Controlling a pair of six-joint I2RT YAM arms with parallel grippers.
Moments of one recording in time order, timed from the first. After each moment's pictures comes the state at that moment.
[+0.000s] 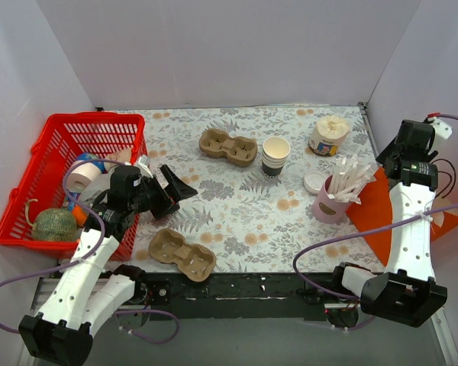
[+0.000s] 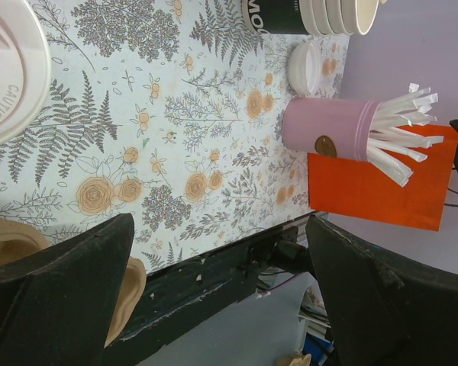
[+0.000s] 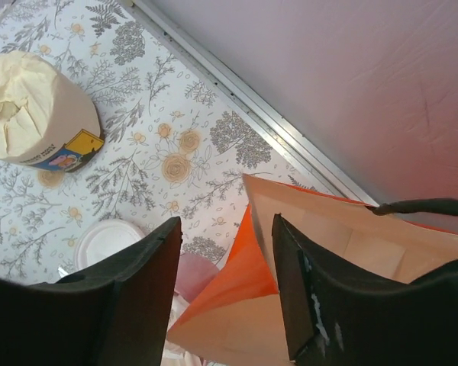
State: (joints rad) left arm -0.28 0.81 0.81 -0.60 0.39 -0.90; right arm -0.24 1.12 1.25 -0.76 0.37 0.37
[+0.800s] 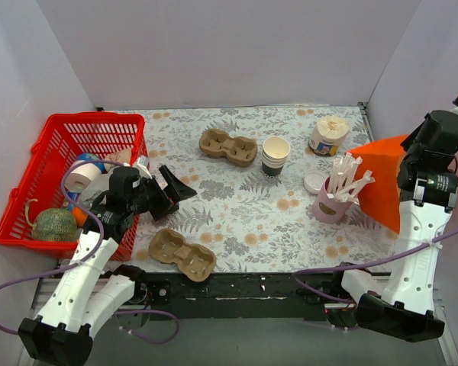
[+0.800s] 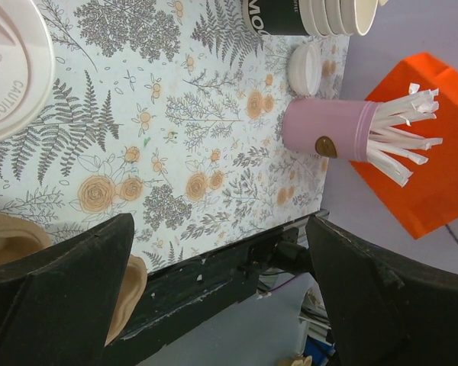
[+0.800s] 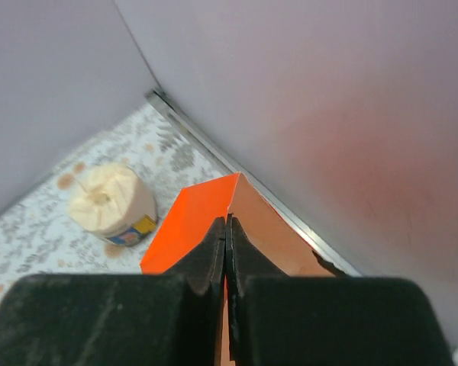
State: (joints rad) left arm -0.28 0.80 0.81 -0.61 0.38 -0.90; right arm -0.24 1.02 1.39 -0.70 0.41 0.30
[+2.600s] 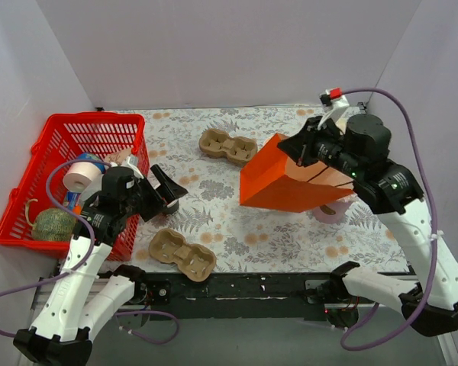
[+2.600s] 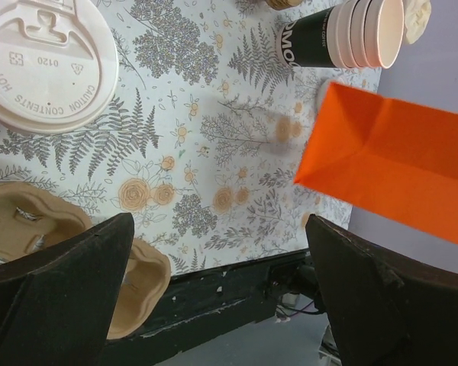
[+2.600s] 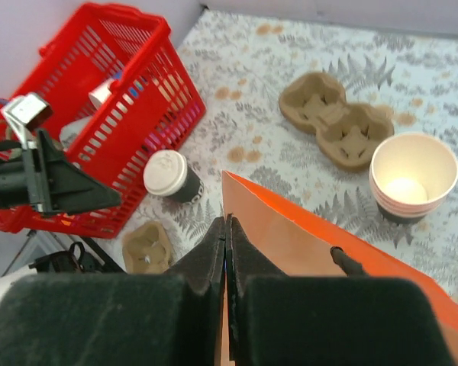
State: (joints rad) left arm -0.28 0.76 0.91 -0.79 0.21 -0.87; right arm 0.56 1.02 1.47 -0.63 -0.21 0.38
